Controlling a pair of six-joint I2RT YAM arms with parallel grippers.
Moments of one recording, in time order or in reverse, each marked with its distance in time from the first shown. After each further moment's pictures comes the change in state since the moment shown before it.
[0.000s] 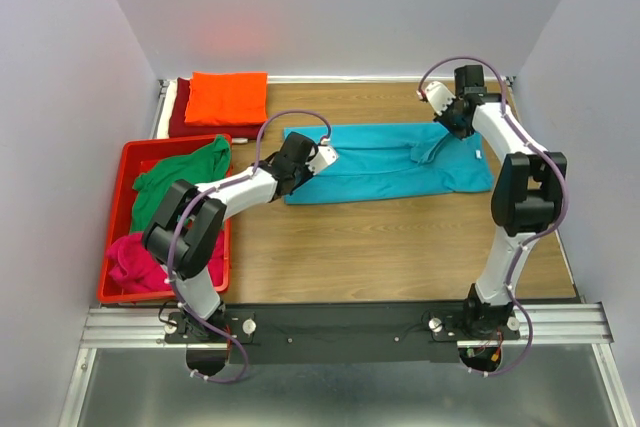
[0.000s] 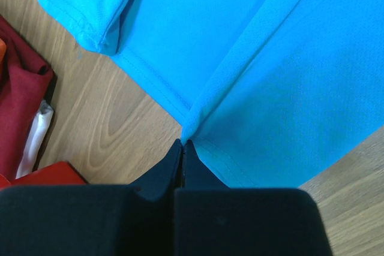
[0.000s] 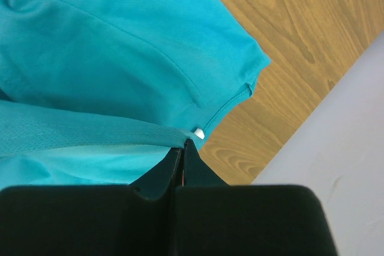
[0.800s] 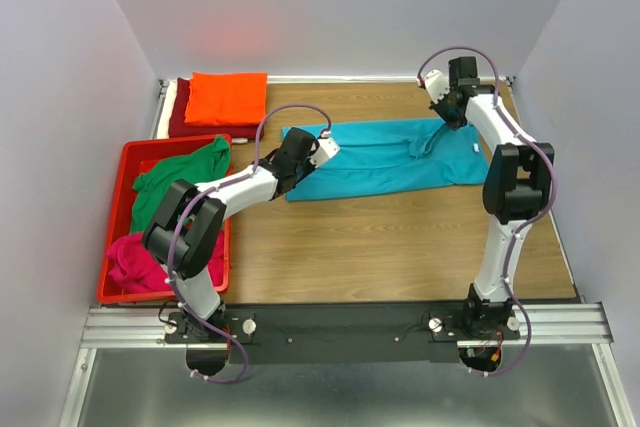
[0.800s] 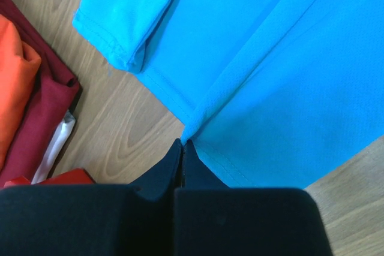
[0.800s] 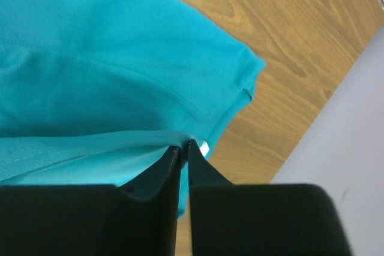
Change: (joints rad) left arm 0.002 0.004 0.025 0.053 -0.021 -0.010; right arm 0.010 0.121 0.151 0.000 0.033 0.108
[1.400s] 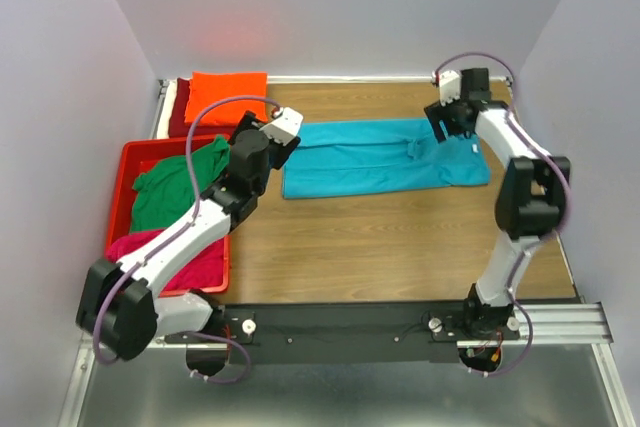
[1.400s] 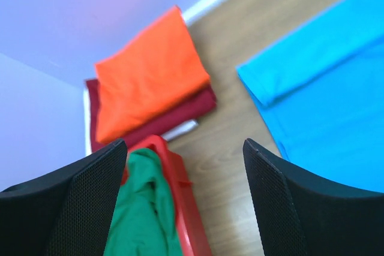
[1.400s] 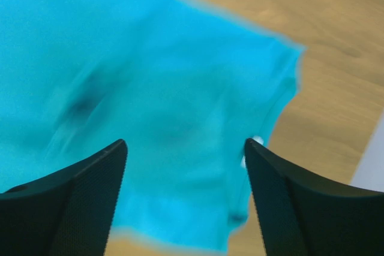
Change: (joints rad) left arm 0.013 -0.448 -0.175 0.232 -0.208 -0.069; right arm -0.002 -0.055 -0.140 0.194 -0.088 0.336
